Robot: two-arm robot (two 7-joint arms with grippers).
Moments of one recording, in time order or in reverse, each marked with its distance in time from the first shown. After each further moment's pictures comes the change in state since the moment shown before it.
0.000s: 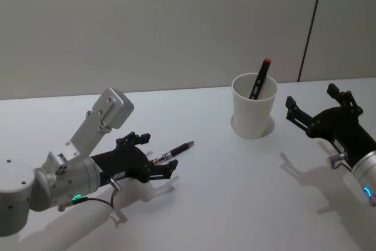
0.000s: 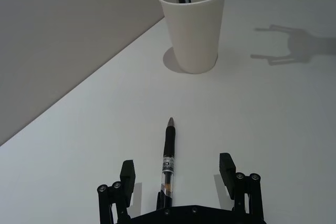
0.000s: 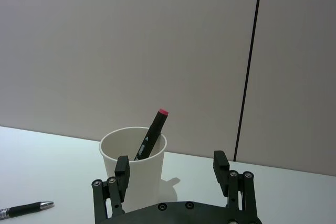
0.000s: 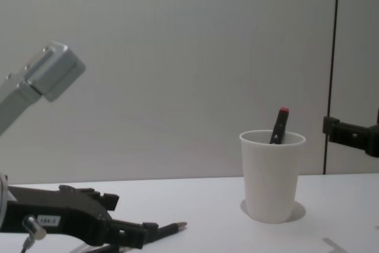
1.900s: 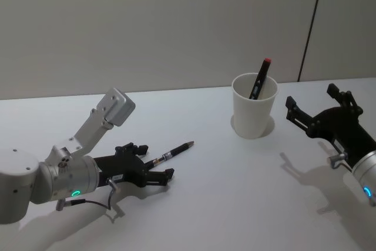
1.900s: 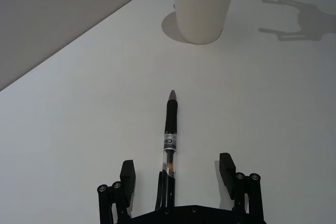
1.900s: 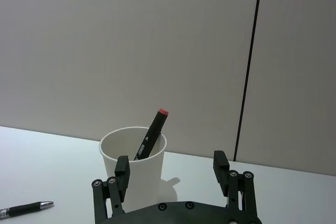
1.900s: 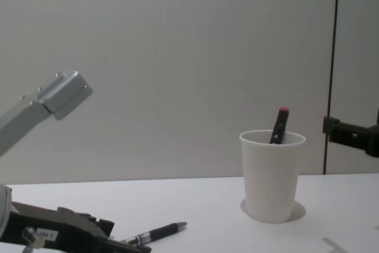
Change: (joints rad) left arm -0.067 -0.025 0.010 0.093 0.011 0.123 -0.083; right arm 0.000 0.000 0.000 0.000 0.000 0.000 0.000
